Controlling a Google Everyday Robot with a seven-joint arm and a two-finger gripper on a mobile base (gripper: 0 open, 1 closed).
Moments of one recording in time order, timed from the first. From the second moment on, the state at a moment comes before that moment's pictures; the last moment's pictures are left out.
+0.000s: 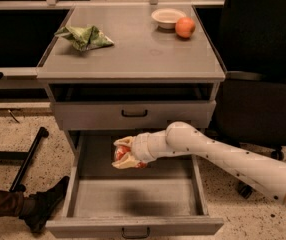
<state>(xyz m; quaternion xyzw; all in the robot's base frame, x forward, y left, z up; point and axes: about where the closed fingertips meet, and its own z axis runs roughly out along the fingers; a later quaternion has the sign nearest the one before) 0.579 0.080 0.571 -0.64 0.60 0.24 0.42</state>
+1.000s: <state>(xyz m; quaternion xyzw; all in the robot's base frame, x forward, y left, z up) 0.592 0.058 0.816 -0.67 0.54 0.21 0.47</state>
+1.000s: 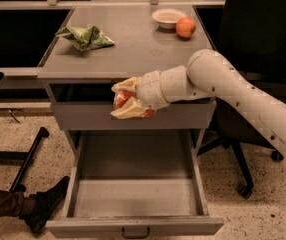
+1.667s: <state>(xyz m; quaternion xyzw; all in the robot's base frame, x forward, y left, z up) 0.602 0.054 0.843 -0.67 0.53 0.19 0.49</state>
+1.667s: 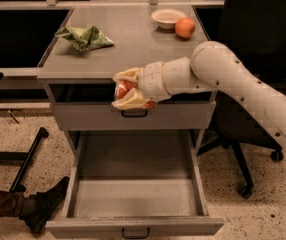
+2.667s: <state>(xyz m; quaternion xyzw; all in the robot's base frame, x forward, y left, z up) 0.699 0.080 0.947 -0.69 0.47 0.09 0.54</state>
